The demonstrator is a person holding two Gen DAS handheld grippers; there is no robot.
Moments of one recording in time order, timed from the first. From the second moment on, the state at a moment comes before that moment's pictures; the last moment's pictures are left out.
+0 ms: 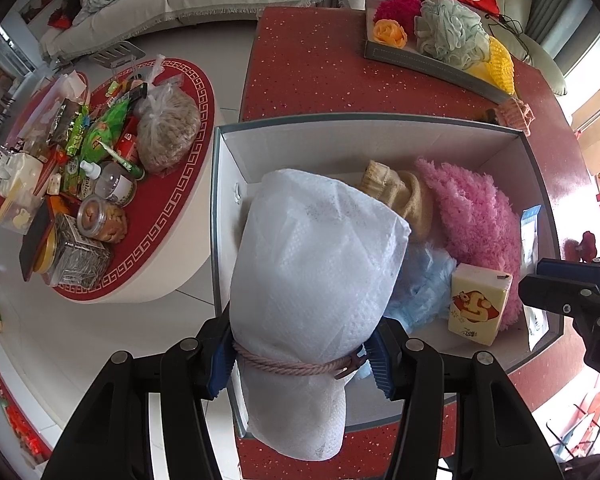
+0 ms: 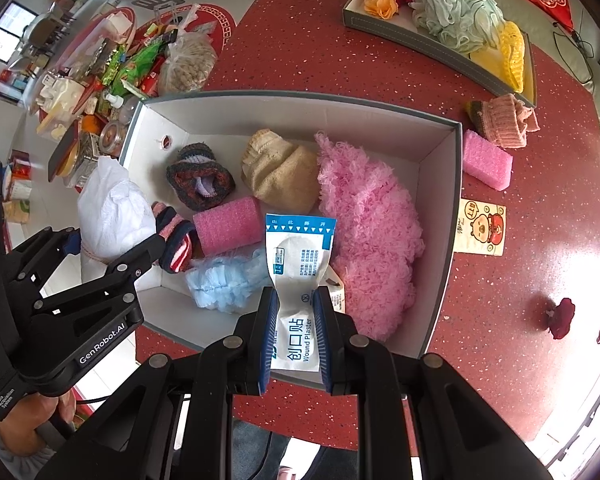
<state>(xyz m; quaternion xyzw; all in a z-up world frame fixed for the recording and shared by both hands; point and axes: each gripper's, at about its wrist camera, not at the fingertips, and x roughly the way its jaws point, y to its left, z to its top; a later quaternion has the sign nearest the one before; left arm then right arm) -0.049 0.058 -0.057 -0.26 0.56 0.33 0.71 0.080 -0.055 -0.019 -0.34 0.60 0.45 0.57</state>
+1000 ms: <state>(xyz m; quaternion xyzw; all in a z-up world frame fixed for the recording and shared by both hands) -0.027 0.081 -0.068 -0.27 0.57 0.32 0.71 0.081 -0.006 -0.018 -0.34 0.59 0.46 0.57</state>
